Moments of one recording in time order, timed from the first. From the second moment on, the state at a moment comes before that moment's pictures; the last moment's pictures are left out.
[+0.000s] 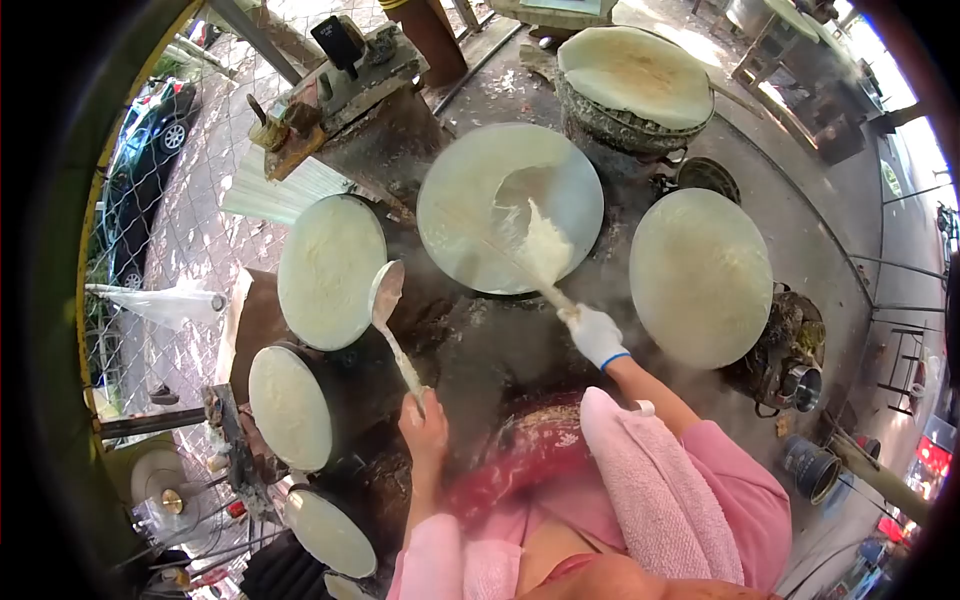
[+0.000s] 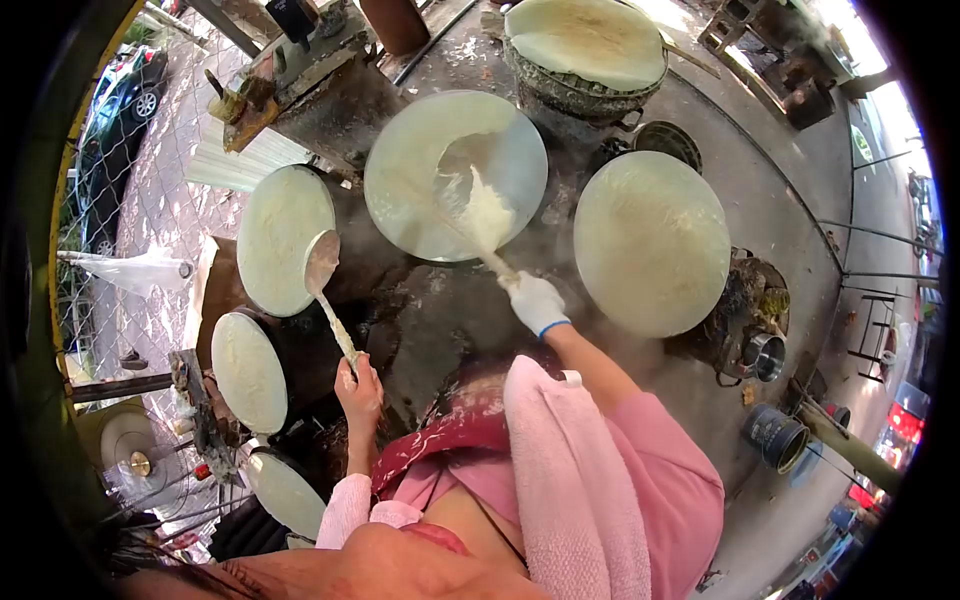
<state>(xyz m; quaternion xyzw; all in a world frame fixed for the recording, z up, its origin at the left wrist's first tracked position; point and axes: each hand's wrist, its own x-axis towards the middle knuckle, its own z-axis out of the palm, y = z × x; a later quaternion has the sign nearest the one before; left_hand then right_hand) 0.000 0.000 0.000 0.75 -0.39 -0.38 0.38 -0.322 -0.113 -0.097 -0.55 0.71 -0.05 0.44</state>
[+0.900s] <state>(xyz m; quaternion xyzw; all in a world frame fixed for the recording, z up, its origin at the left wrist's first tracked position) -0.048 0.036 0.010 0.80 -0.34 -0.32 0.37 -0.412 -0.387 -0.104 -0.59 0.77 -0.11 0.21</state>
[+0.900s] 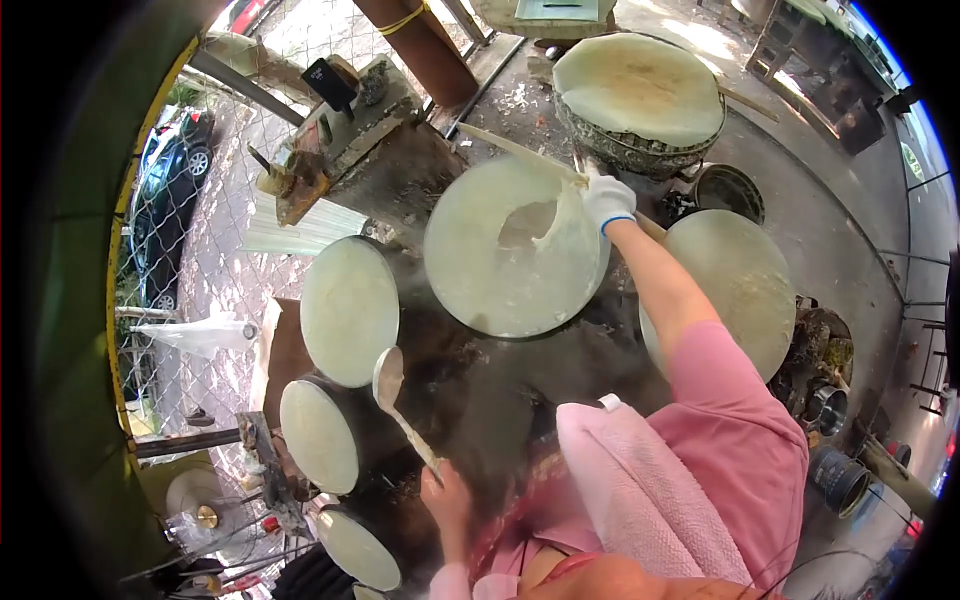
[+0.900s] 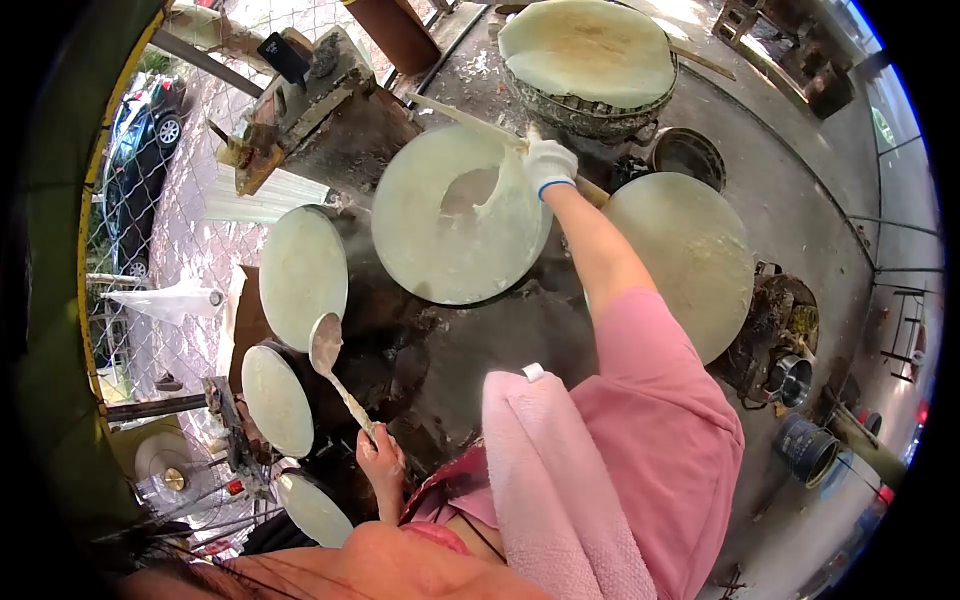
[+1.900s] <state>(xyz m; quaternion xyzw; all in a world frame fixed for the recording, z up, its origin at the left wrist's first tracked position) -0.071 -0.022 0.010 0.71 -0.36 -0.42 0.44 -0.432 -0.142 -0.100 -0.35 0.63 -0.34 0.60</state>
